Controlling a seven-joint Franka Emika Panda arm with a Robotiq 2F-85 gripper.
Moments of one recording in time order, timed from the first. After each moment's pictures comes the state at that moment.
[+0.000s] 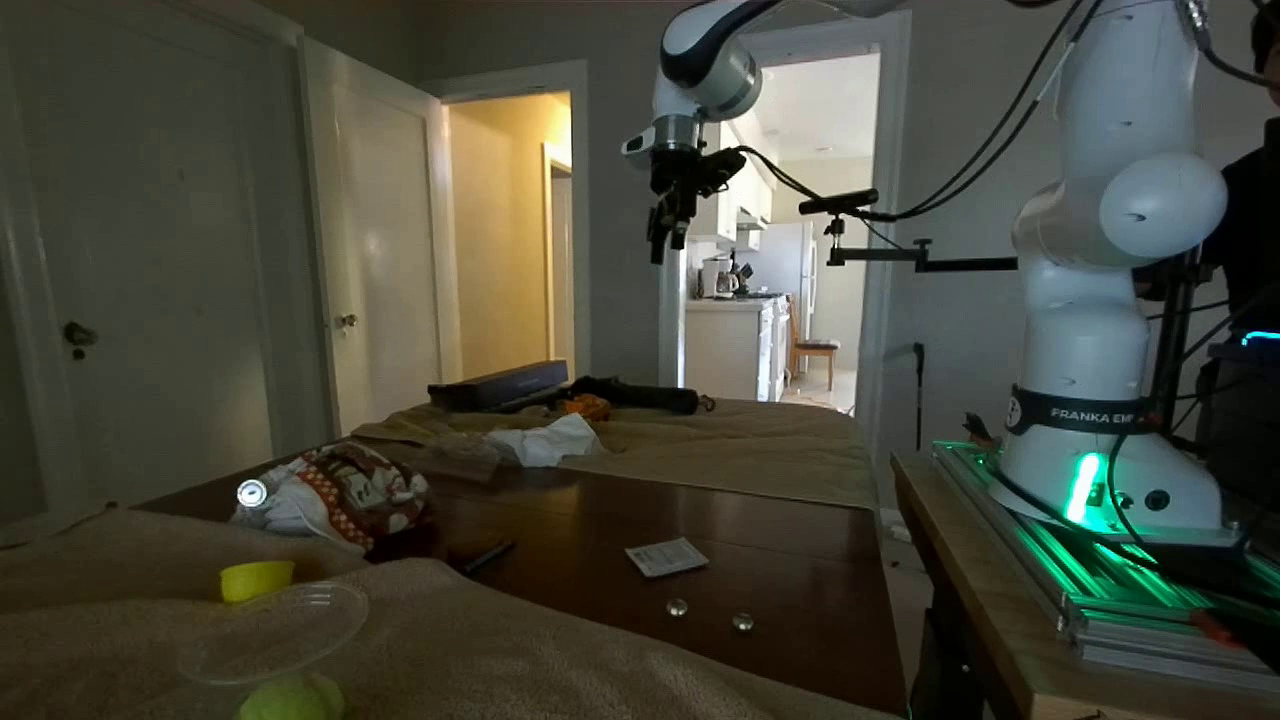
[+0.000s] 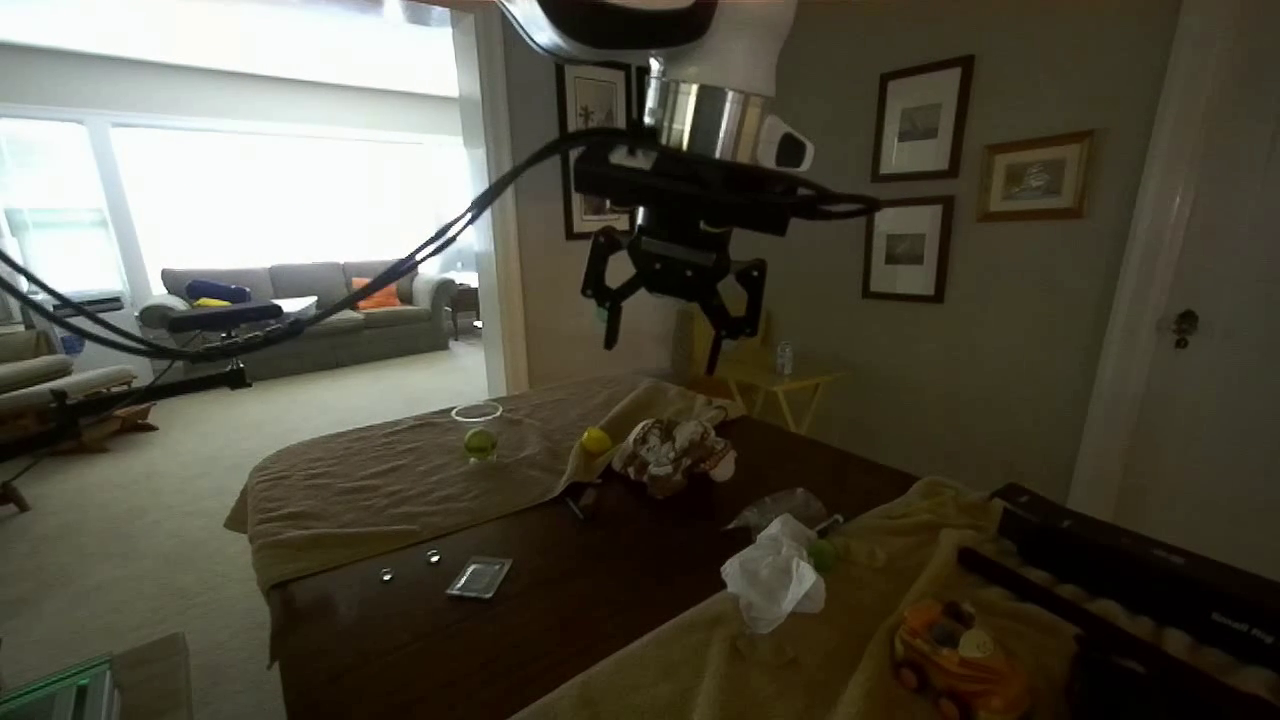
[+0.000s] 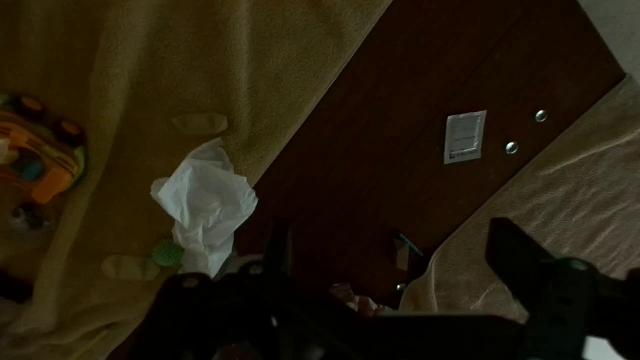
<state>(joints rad) -0.01 -0.03 -0.33 -2.00 0.23 1.90 -1.00</state>
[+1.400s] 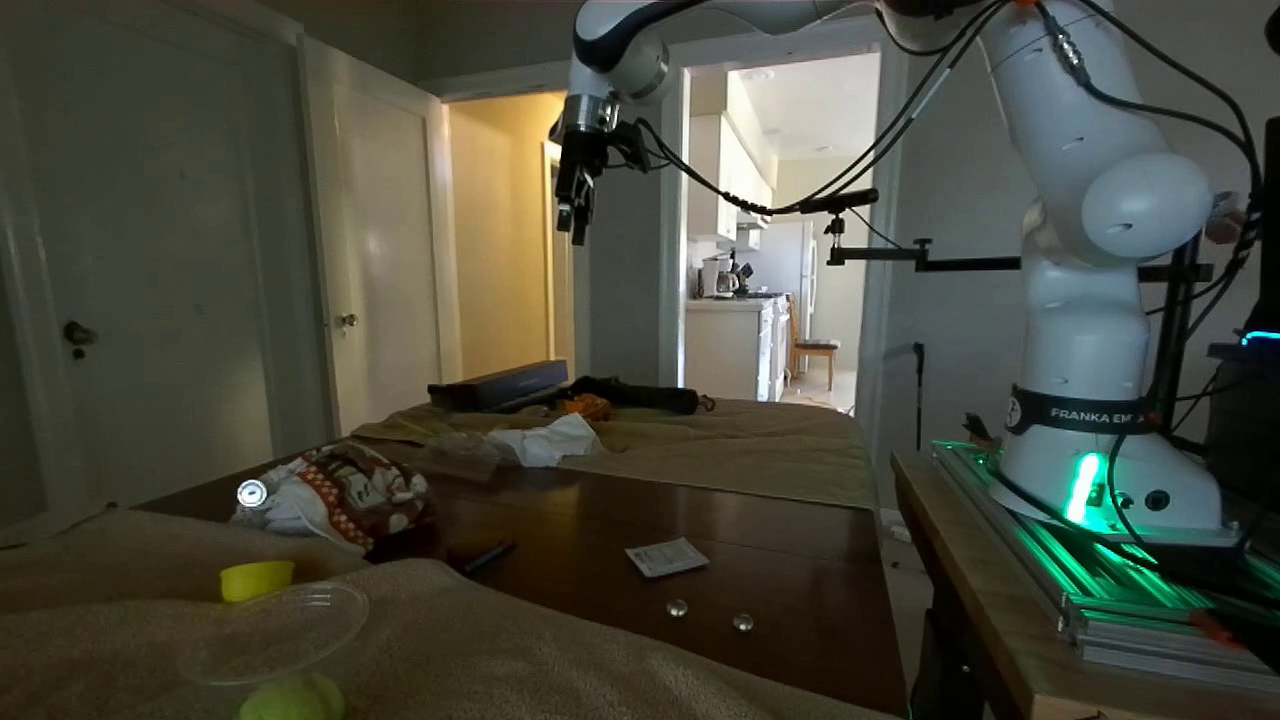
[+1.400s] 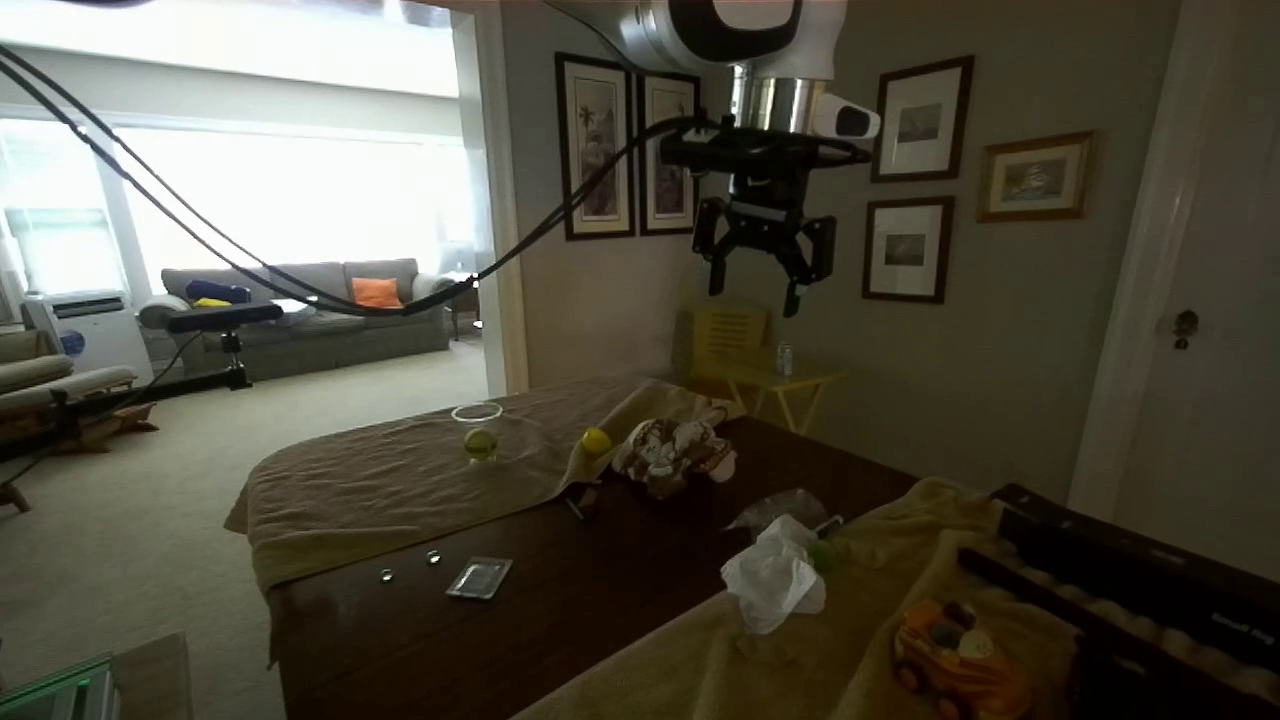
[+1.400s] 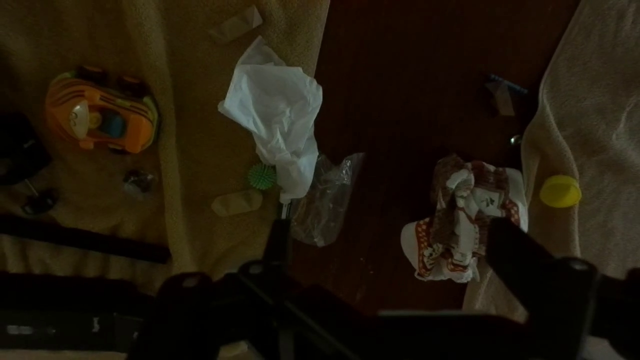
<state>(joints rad) -0.12 0.33 -0.13 -1.48 0.23 1.87 -0.42</state>
